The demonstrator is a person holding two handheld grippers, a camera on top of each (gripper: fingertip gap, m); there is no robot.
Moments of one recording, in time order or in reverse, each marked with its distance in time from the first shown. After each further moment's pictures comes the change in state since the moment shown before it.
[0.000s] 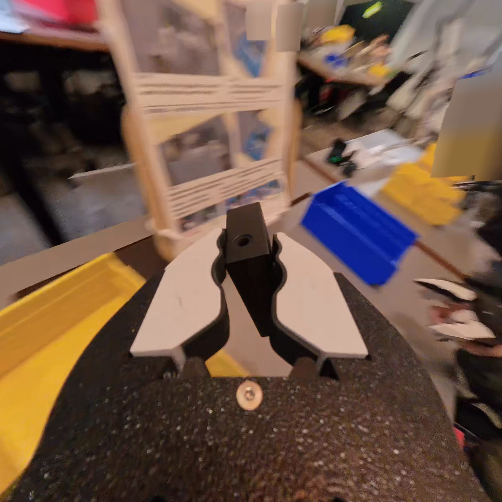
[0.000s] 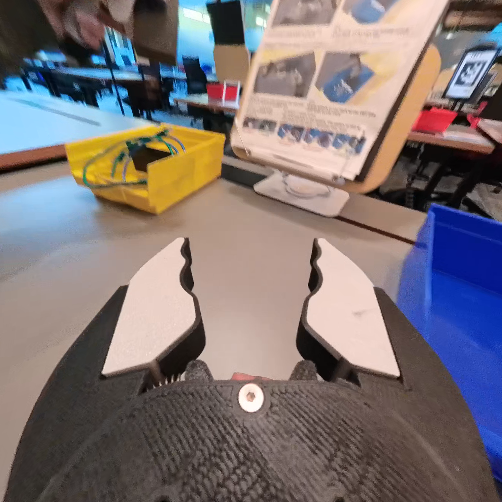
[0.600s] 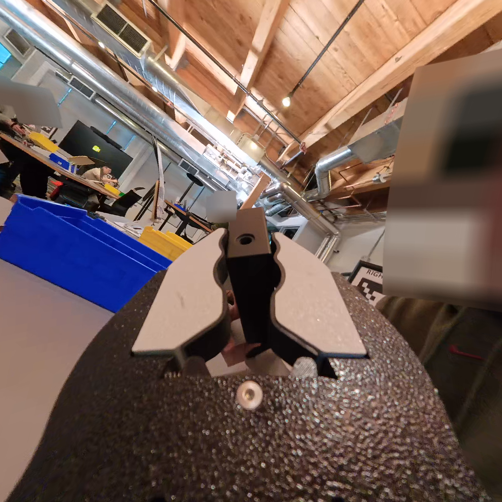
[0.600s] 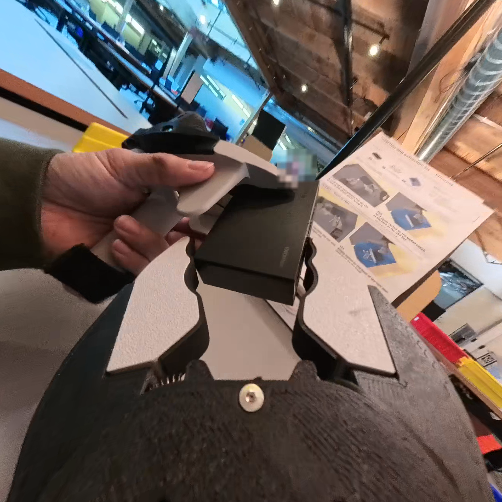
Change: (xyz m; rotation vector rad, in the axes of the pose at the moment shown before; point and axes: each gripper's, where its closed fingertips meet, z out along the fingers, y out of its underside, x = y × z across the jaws) left arm 0.178 0.135 0.031 0.426 0.897 -0.439; right arm -0.105 -0.045 0.094 0.277 -0.034 -0.611
